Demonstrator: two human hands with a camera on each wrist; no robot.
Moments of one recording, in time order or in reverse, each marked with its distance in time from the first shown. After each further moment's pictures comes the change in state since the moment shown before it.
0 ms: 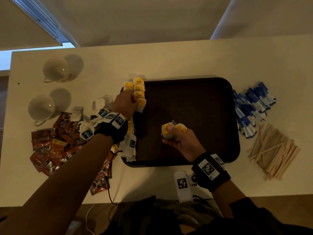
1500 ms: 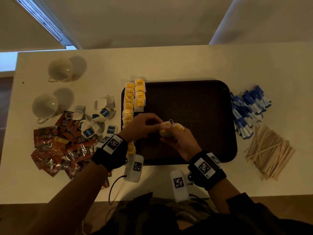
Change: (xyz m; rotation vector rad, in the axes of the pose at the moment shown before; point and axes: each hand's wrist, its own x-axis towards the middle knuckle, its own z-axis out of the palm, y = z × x) left_hand -0.083 0.028 0.003 -0.512 -0.462 0.302; right_hand -0.008 0.004 0.008 -0.100 -0.013 -0.091
